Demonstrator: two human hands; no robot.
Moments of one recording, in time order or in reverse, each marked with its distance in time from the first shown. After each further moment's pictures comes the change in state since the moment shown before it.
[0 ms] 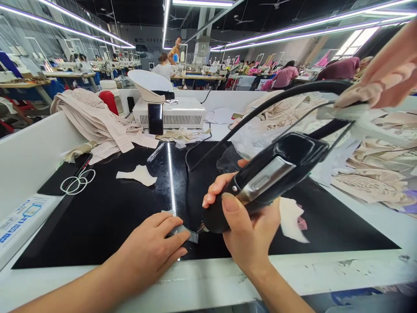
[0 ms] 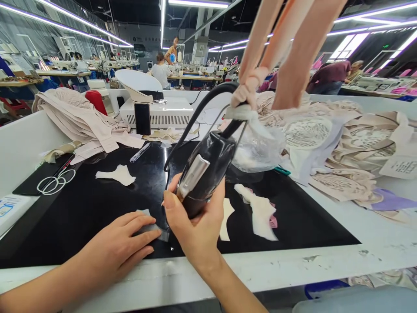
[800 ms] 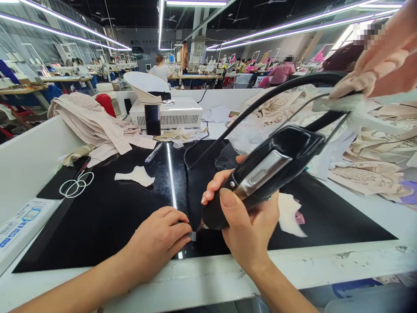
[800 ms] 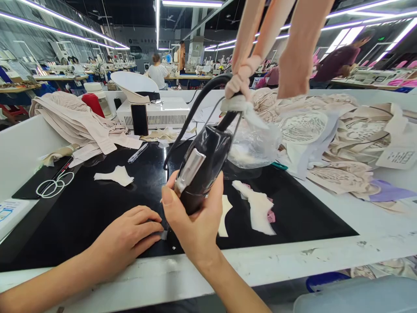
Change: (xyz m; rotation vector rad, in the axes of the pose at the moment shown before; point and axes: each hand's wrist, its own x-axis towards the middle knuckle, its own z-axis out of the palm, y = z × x) left_hand 0.015 -0.009 0.012 -0.220 -0.028 -0.089; right_hand 0.002 -0.004 0.002 -0.051 0.037 0.050
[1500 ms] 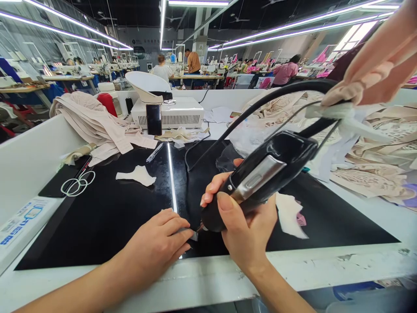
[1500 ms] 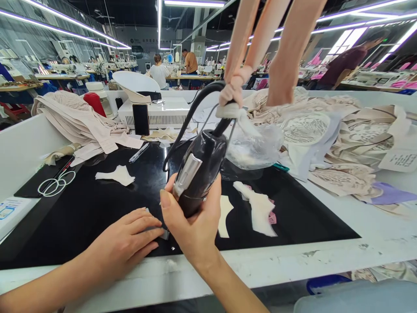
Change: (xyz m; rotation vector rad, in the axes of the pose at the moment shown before) left_hand -0.005 0.007 0.000 0.123 0.100 0.145; right_hand -0.003 0.003 -0.003 -0.009 -0.031 -0.022
